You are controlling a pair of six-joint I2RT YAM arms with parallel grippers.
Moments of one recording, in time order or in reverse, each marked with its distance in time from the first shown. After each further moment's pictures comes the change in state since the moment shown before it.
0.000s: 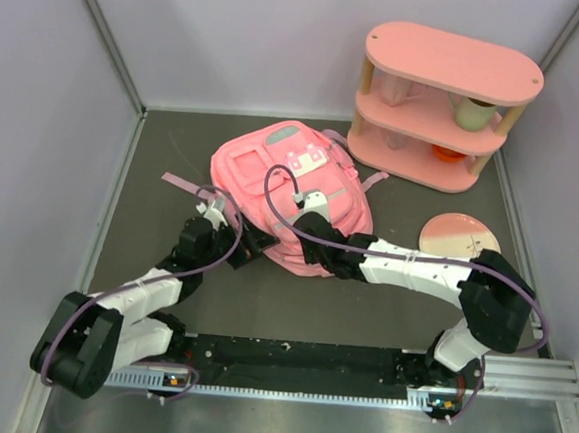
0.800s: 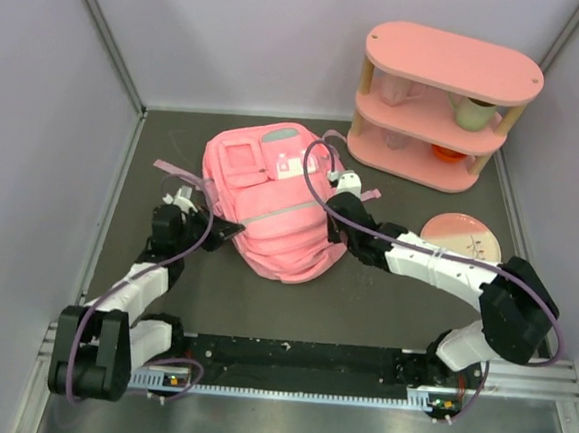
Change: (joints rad) left arm 0.243 0.016 0.054 -0.028 0.049 -0.003; right arm -0.166 -0.110 -0.082 0.074 -0.005 -0.046
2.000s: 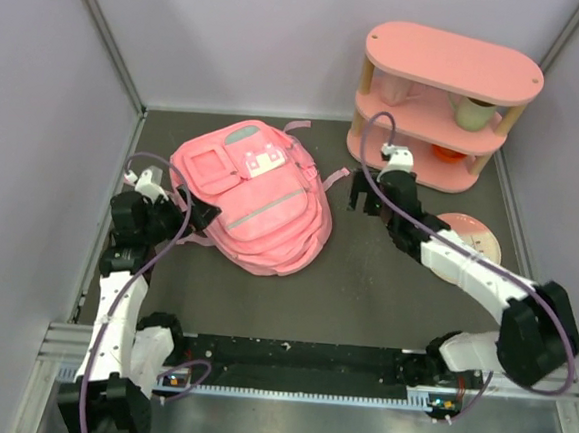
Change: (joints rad) left arm 0.282 -0.290 0.253 -0.615 0.092 0.500; right arm -0.303 -0.063 -0.021 0.212 -0.127 -0.088
